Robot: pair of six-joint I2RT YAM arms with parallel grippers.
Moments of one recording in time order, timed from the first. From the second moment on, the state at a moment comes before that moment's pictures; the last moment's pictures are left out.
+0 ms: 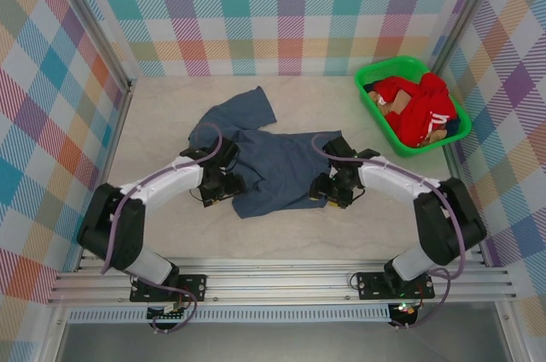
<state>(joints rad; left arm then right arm) -0.49 1.55 0.97 -0.81 0.05 -0.79 0.53 1.55 0.91 -0.71 -0.27 0.75</state>
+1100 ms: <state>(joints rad) -0.42 1.11 1.26 -0.80 -0.28 -0.71 0.46 1.32 1.41 -0.71 -0.18 0.58</state>
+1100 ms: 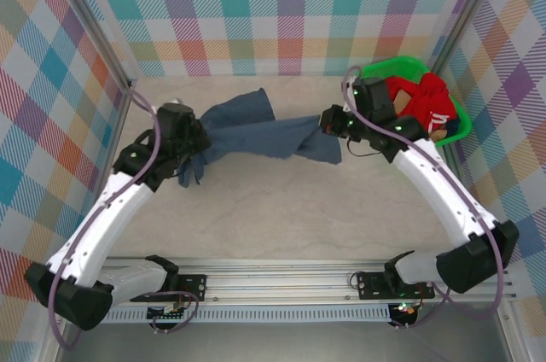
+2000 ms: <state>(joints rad) -0.25 1.77 2.37 -0.77 -0.24 -0.57 0.27 1.50 1.97 -0.69 -0.20 0.64</state>
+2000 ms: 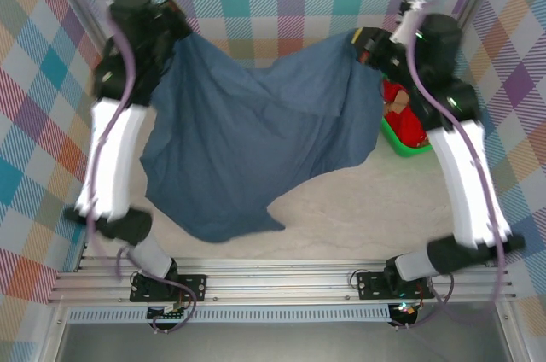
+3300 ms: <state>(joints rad) 0.01 1.64 1.12 -0.93 0.02 -0.84 0.32 2.04 1.45 -0.71 -0.28 0.70</state>
